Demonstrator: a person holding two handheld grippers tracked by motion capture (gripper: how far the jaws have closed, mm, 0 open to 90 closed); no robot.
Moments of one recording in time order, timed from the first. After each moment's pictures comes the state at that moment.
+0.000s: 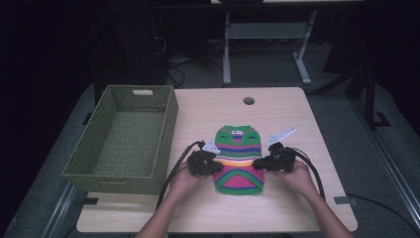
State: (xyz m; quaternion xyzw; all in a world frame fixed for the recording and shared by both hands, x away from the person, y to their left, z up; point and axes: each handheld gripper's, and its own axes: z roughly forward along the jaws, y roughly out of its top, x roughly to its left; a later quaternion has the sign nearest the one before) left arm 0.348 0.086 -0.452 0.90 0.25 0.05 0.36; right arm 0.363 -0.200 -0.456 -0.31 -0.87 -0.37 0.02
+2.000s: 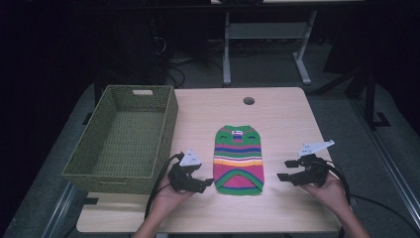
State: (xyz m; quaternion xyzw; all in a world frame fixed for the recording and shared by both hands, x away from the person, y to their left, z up) left arm 0.297 0.132 -0.442 0.87 0.30 0.09 0.39; right arm 0.314 -0.275 -0.447 -0.35 -0.86 -0.38 -0.03
